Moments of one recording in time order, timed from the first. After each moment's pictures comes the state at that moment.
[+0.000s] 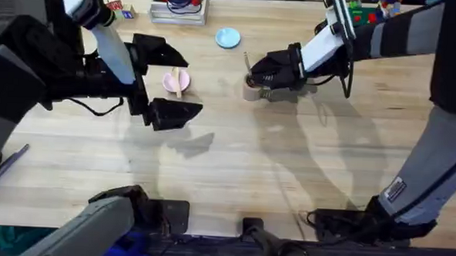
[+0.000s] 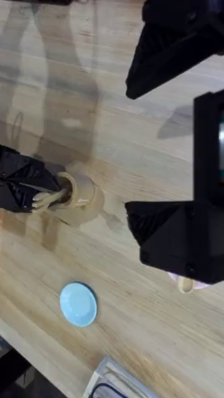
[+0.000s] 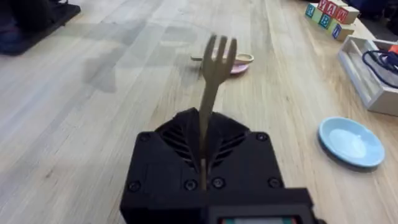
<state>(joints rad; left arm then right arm) 0.26 1.16 0.89 -1.01 1.02 1.26 0.14 2.14 1.23 -0.40 -1.48 -1.45</state>
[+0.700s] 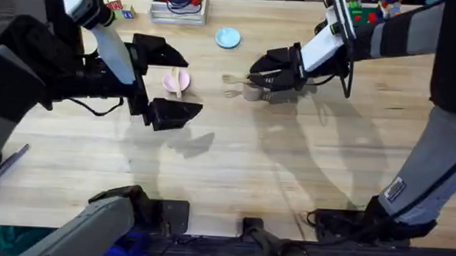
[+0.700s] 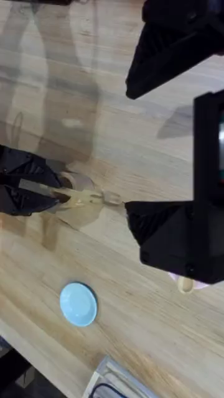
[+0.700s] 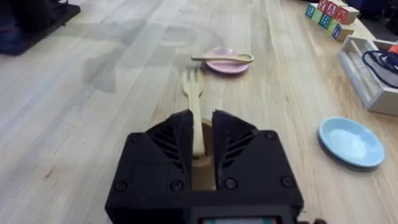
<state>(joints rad) 0.26 1.16 0.89 -1.01 1.02 1.26 0.14 2.14 1.23 -0.40 -1.48 -1.45</state>
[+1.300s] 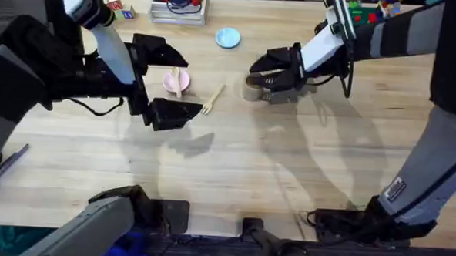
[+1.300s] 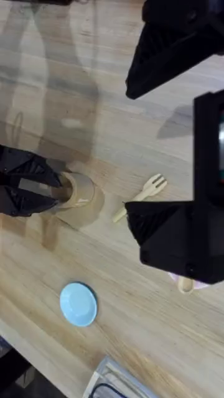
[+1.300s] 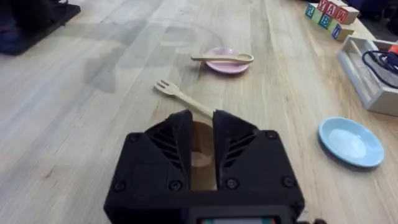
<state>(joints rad) 0.26 1.16 0.89 -1.01 1.02 1.26 0.14 2.14 1.23 -0.40 -1.48 -1.45</state>
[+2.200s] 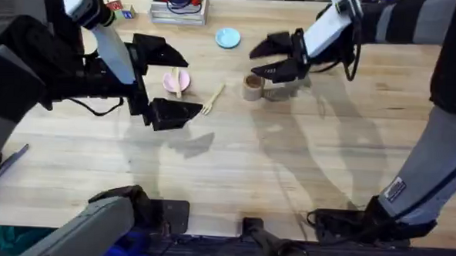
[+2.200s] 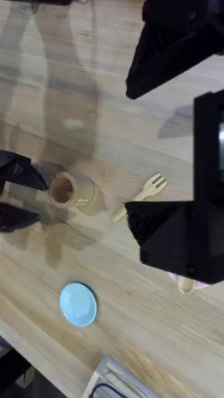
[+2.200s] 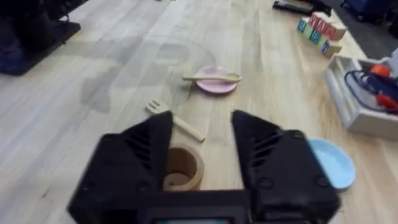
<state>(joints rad) 0.26 1.16 0.89 -1.01 1.02 1.26 0.14 2.14 1.39 -0.67 -1.48 -1.50</state>
